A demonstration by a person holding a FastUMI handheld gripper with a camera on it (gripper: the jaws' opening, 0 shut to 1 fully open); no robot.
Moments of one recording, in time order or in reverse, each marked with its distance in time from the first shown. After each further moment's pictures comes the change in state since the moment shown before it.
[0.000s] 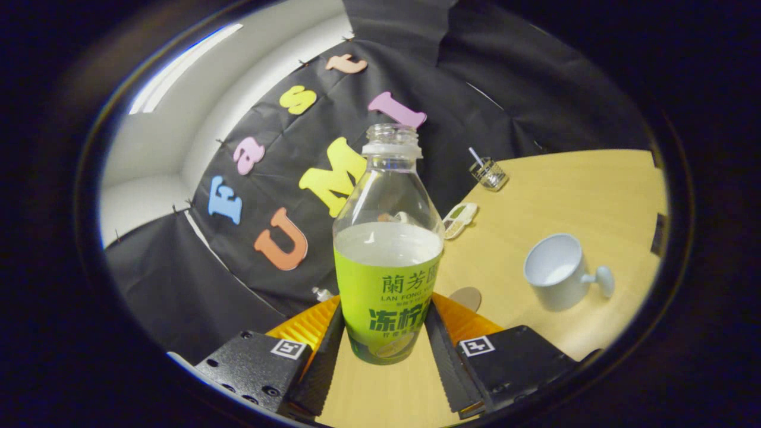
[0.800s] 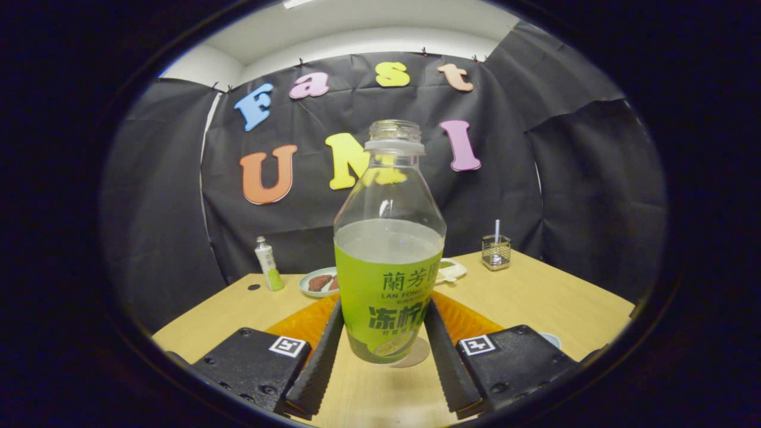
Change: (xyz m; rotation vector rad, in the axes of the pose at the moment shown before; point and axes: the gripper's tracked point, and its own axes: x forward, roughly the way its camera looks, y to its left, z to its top) arm 0.079 -0.005 0.013 -0.590 -0.047 -0.175
